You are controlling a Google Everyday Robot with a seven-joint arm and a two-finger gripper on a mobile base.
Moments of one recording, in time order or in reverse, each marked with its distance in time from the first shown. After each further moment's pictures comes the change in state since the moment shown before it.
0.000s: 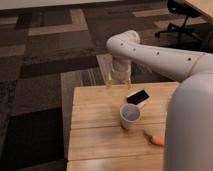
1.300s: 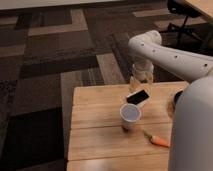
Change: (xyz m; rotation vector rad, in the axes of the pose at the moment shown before) arm 0.000 -0.111 0.003 0.138 0.076 -0.380
